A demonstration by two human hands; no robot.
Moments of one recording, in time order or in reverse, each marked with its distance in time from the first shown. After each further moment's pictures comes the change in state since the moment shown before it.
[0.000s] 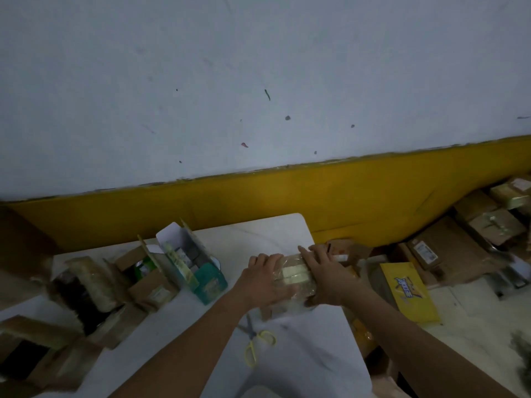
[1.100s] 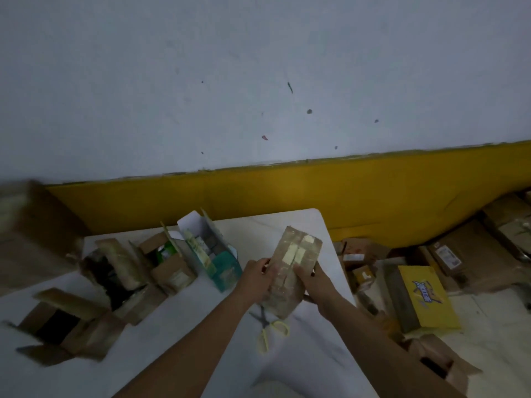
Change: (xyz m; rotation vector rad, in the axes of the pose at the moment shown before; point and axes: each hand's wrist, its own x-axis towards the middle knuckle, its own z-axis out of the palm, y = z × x) left_hand -0.018 -0.040 0.018 -0.560 0.111 -0.317; right_hand 0.010 -0.073 0.040 1.426 0.069 0.560
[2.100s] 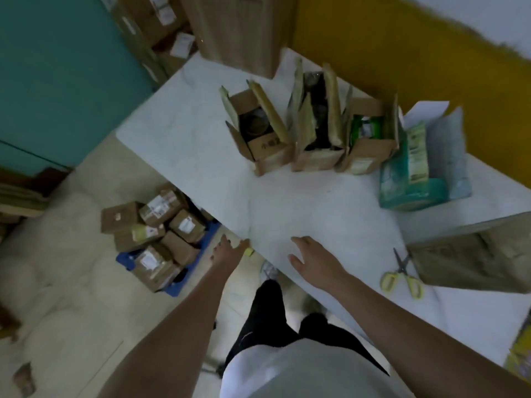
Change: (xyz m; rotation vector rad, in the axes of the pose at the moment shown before) left_hand -0.259 -0.390 -0.032 -0.555 0.470 -1.067; right_hand -0.064 0.152 0.289 -1.522 -0.949 -0.480
